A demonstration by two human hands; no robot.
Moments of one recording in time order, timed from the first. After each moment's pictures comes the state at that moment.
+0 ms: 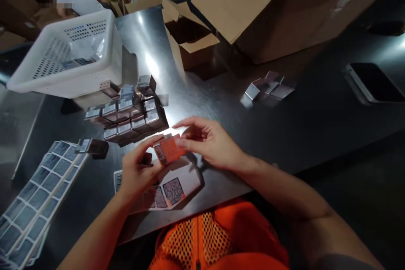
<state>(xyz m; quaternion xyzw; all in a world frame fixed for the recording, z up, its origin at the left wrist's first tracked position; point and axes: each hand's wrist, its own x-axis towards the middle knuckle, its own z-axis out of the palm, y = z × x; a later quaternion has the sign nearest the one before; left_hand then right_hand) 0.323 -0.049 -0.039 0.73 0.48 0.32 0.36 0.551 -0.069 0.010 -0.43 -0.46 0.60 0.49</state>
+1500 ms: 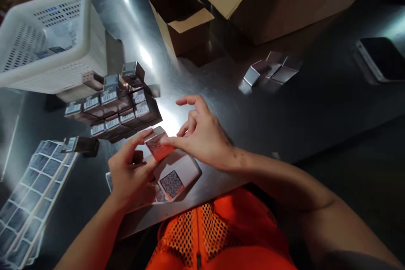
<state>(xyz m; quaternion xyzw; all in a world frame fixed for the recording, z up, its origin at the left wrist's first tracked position) 0.330 -0.055 -0.033 0.77 0.46 0.37 0.23 0.539 -0.068 -0.008 -0.59 -0.46 0.44 0.50</state>
